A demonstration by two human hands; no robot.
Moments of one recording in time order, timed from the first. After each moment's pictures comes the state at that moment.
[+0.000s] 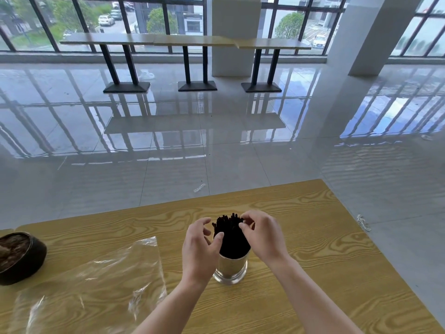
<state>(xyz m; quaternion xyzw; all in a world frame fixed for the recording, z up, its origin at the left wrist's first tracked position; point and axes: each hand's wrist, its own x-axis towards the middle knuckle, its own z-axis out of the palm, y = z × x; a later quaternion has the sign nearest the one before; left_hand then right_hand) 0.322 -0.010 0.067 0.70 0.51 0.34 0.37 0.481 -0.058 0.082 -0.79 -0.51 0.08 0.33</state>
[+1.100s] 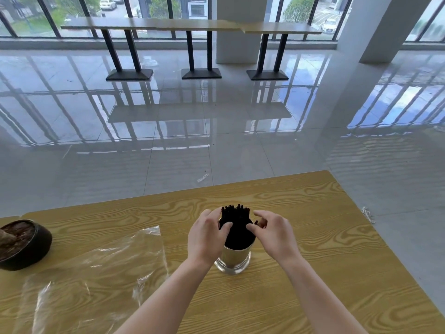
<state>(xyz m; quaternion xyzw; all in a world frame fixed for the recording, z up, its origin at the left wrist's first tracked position) 0.334 0.010 0.062 0.80 0.47 0.24 0.28 0.492 -0.073 0.066 -0.82 -0.45 0.18 0.31</state>
